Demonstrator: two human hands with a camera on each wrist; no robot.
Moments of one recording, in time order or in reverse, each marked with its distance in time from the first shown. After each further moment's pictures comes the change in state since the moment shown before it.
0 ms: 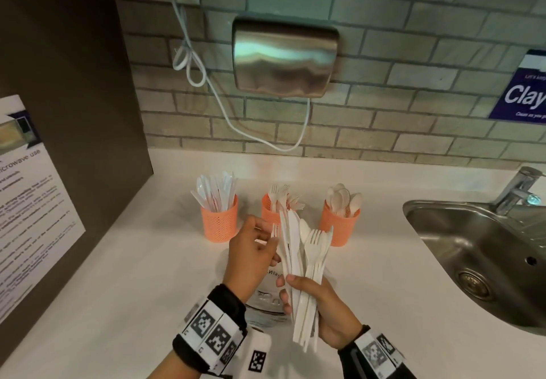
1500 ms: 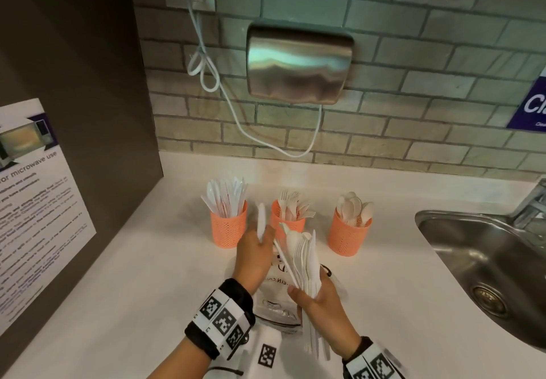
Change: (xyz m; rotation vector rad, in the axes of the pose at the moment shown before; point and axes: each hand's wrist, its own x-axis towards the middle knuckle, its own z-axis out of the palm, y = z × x) left_hand 0.032 -0.022 0.003 -0.009 0.088 -0.030; right_hand 0.020 0.012 -0.004 -0.711 0.259 -0.250
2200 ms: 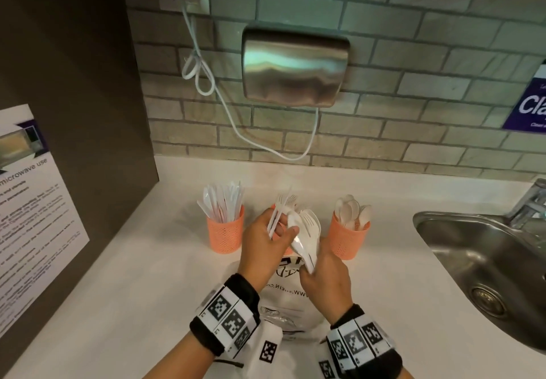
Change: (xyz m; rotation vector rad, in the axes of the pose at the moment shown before) left_hand -0.004 0.039 0.005 -0.056 -0.068 0.232; right_hand 0.042 -0.012 -0.007 -0.663 0.250 -0.095
